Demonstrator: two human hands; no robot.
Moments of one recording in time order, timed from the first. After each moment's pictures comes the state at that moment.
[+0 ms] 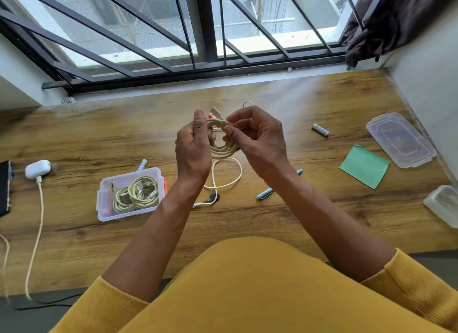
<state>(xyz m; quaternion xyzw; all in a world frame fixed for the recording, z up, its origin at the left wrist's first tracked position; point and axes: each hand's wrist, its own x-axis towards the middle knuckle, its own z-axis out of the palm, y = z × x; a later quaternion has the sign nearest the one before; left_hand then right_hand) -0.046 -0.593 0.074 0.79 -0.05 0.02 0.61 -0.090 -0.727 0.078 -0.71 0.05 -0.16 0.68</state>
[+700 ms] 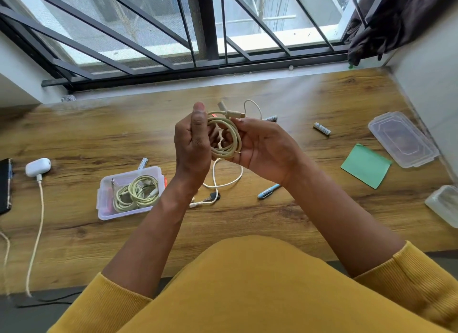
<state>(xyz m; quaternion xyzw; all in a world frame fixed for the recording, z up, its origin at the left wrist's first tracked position) -0.044 -0.594 0.089 0.70 -0.12 0.03 0.70 -0.089 -0.746 0.092 -0.41 0.01 0.19 0.89</state>
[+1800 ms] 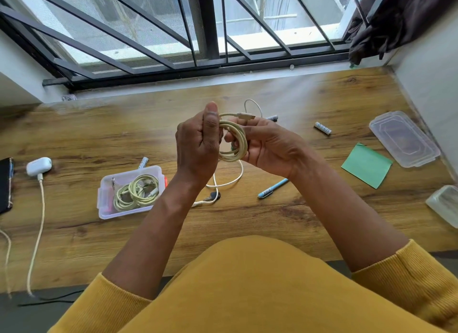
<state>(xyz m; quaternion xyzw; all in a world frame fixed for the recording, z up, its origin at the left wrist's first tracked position) -0.042 -0.594 0.086 0.79 -0.18 0.11 0.57 -0.081 -0.760 0.087 -0.41 0.05 0.20 0.89</state>
